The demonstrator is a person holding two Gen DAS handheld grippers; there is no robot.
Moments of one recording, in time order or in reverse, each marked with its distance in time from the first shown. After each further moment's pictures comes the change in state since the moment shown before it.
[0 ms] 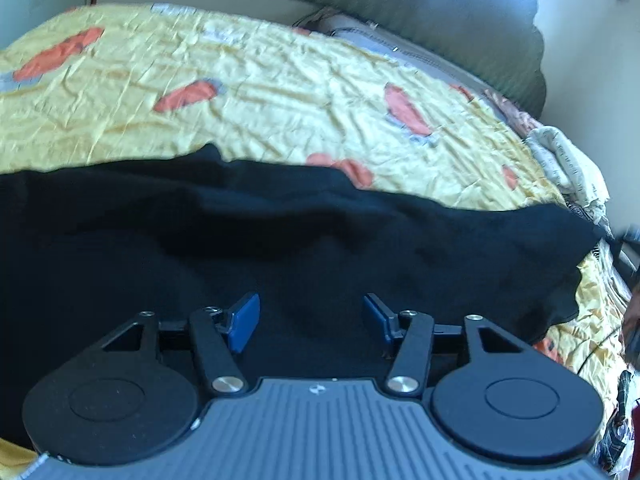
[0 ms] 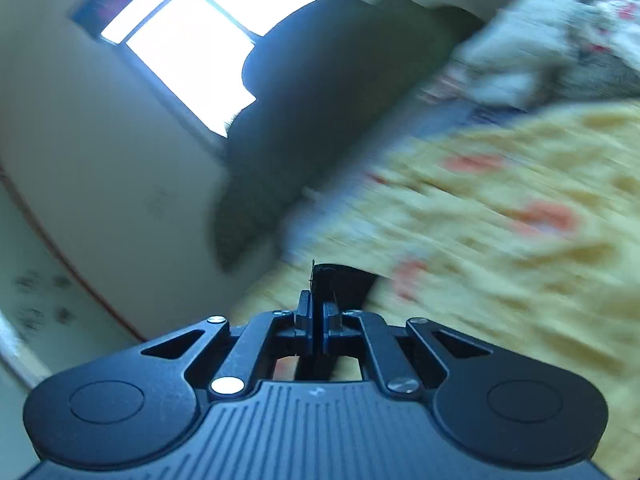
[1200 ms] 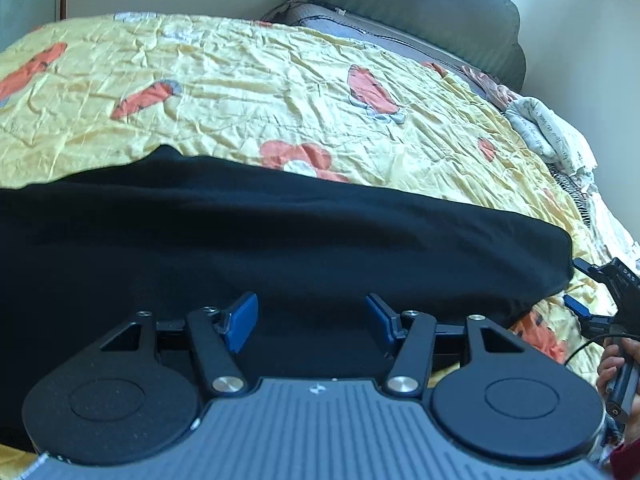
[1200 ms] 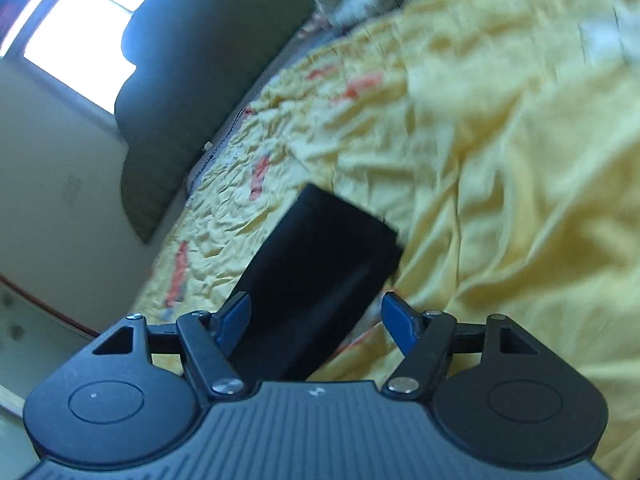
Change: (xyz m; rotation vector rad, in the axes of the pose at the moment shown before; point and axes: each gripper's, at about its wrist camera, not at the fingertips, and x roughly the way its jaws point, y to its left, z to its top) left arm 0.004 -0.038 -0.006 0.103 0.006 -0.011; right arm -0.052 -0.074 -0.074 0.248 0.142 -0.156
